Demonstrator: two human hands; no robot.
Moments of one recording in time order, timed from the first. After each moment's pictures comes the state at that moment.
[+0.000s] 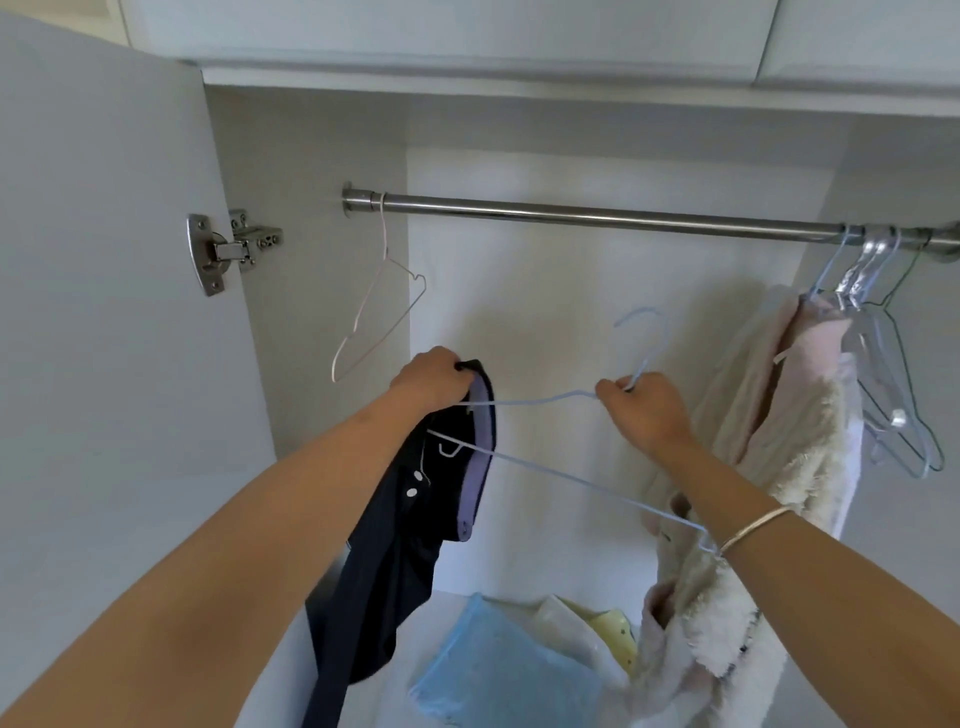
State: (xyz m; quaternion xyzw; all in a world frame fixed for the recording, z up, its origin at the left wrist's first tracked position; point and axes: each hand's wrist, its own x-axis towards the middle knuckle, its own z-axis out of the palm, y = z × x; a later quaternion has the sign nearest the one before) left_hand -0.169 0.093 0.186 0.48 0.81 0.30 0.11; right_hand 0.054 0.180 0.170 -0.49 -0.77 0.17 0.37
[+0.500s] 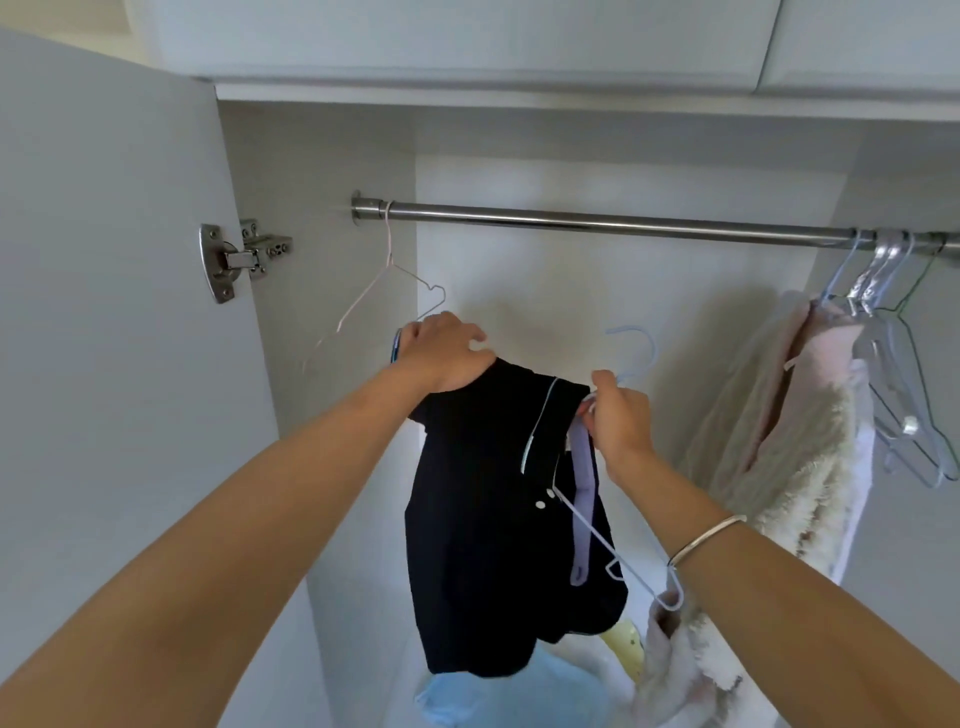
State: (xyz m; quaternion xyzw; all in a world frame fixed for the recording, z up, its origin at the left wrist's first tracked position) left_hand -0.168 0.090 0.219 0.56 0.81 0.17 -0.04; right_hand 0.018 0.168 0.158 -0.45 -0.57 0.48 0.49
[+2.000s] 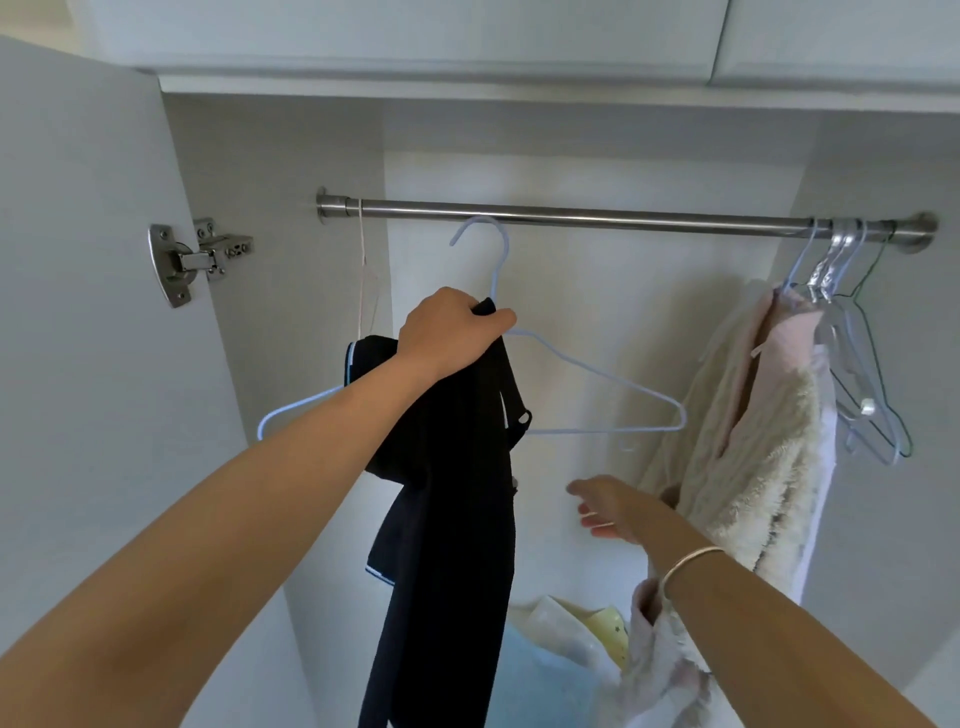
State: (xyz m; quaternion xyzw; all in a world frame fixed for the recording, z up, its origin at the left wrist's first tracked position) left_hand -0.122 0.085 0.241 0.52 0.73 0.45 0.04; right_hand 0.065 0.188 0.073 -0.58 -0.62 0.52 0.13
